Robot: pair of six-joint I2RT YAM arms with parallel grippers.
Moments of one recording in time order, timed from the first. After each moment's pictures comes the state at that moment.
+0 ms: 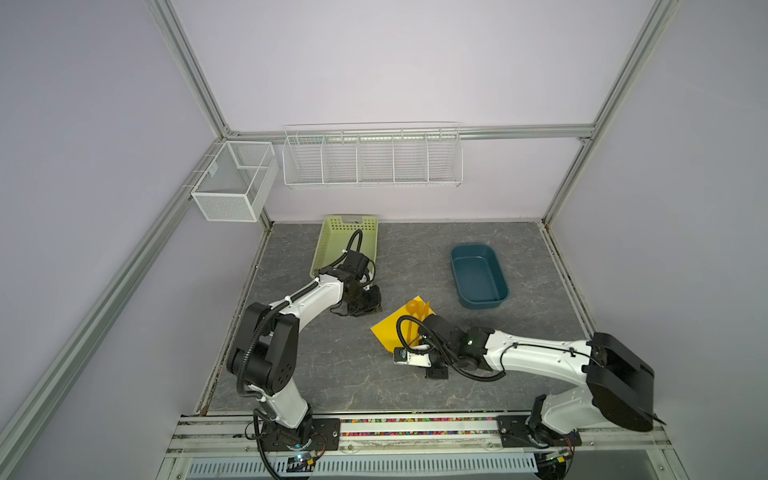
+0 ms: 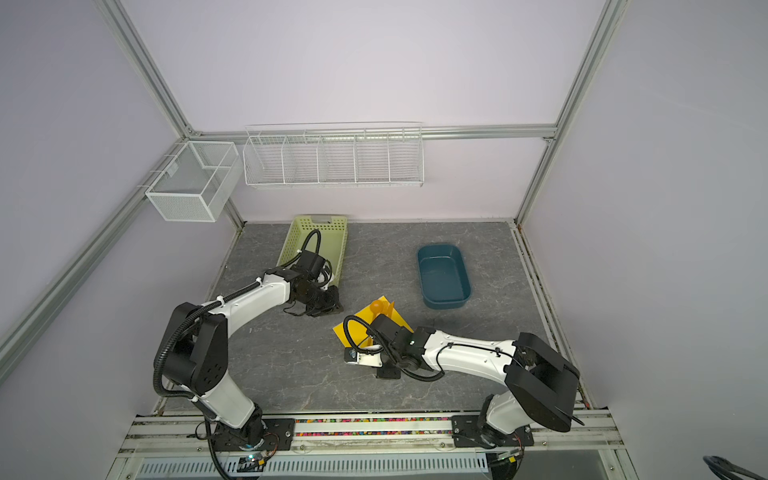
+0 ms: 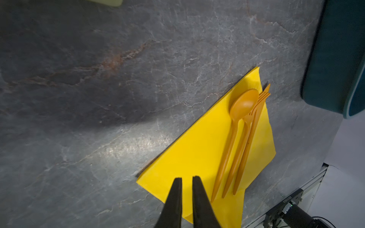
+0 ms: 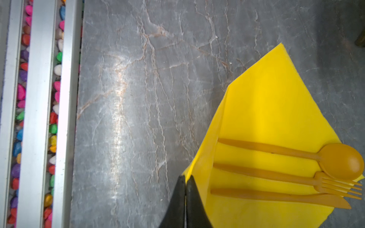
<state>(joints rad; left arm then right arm) -0.45 1.69 1.13 -0.66 0.38 -0.52 1.05 1.47 0.81 -0.40 -0.15 -0.55</state>
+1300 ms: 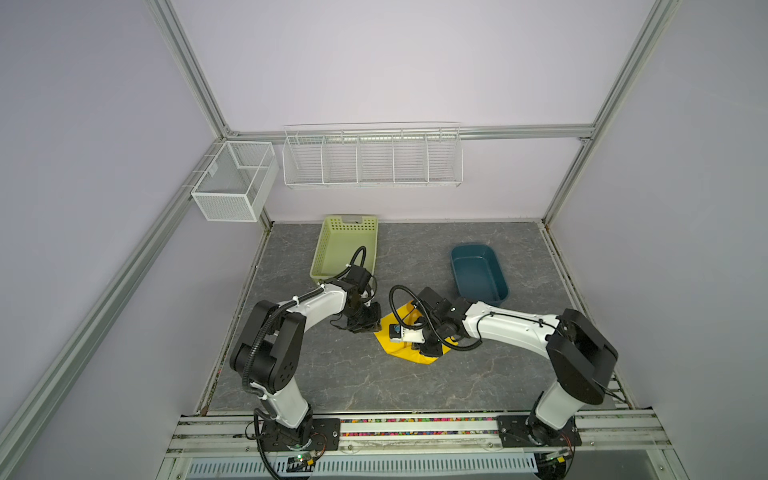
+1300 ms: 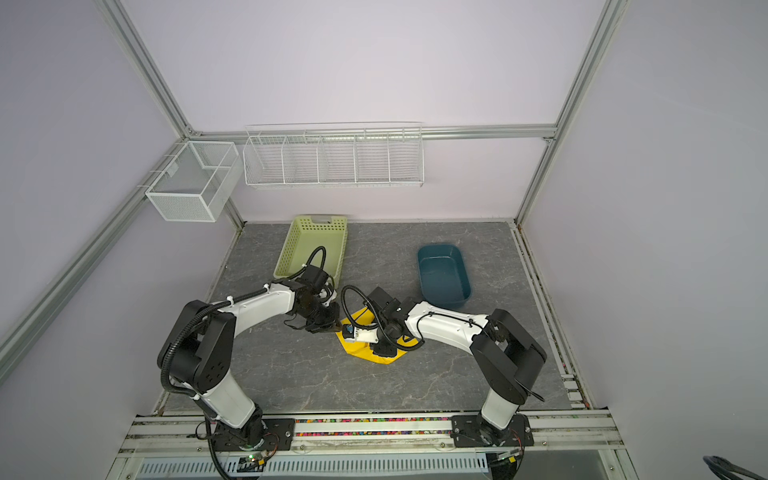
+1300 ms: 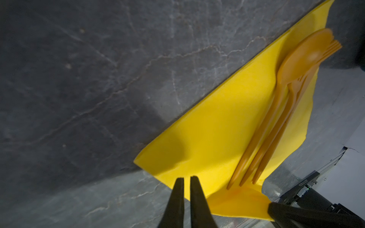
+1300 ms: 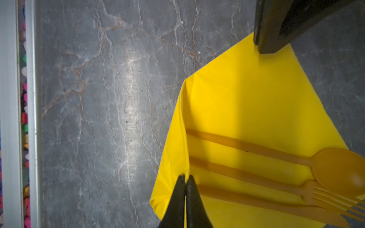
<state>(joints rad) -0.47 1.70 1.01 -0.65 0.42 -0.50 0.89 1.70 1.07 -0.59 -0.27 -0.66</state>
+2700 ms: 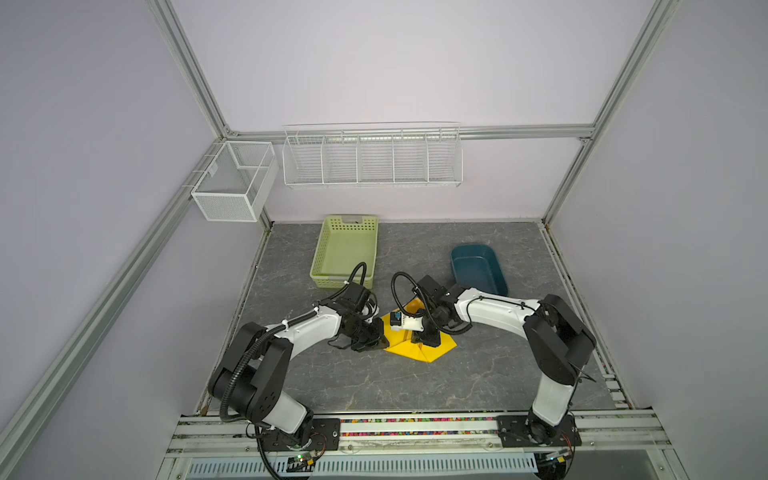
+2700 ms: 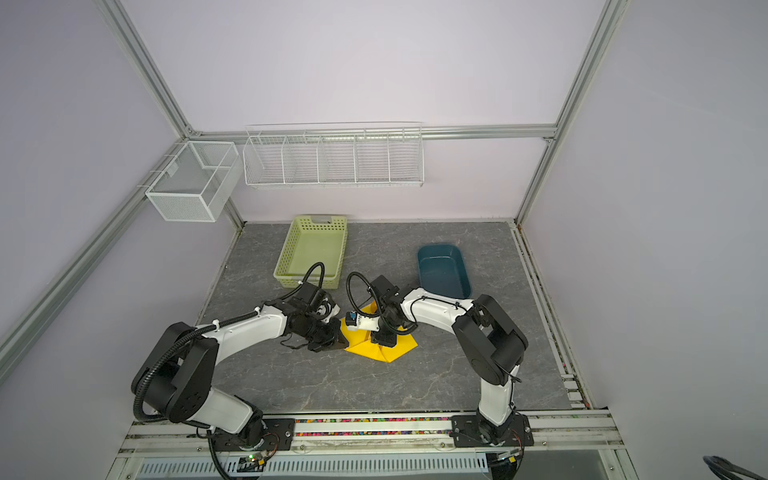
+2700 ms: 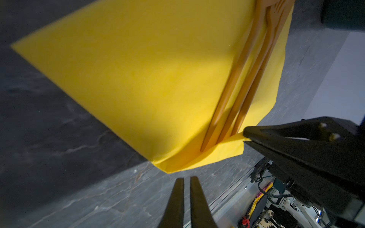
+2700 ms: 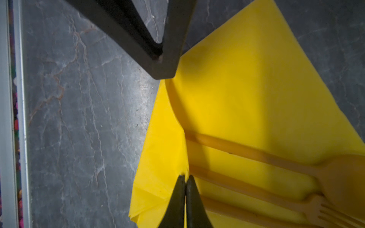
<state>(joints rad) -0.54 1.53 0.77 -0.48 0.58 -0.64 0.79 1.84 1.18 -0.64 -0.38 -0.69</state>
